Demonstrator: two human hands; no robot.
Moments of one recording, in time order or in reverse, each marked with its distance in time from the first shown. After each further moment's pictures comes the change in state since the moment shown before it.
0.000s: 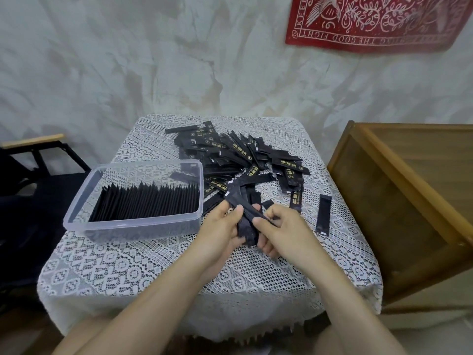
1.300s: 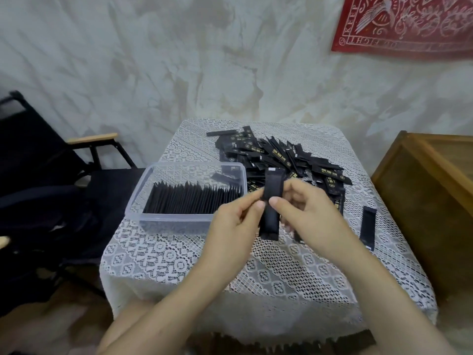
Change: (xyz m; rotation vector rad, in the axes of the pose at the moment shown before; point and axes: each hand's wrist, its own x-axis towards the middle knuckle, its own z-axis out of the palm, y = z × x) left_hand -0.053 0.044 -0.021 0.505 0.134 0.458; right_hand 0.006 -0.058 0.017 -0.045 -0.013 -0.366
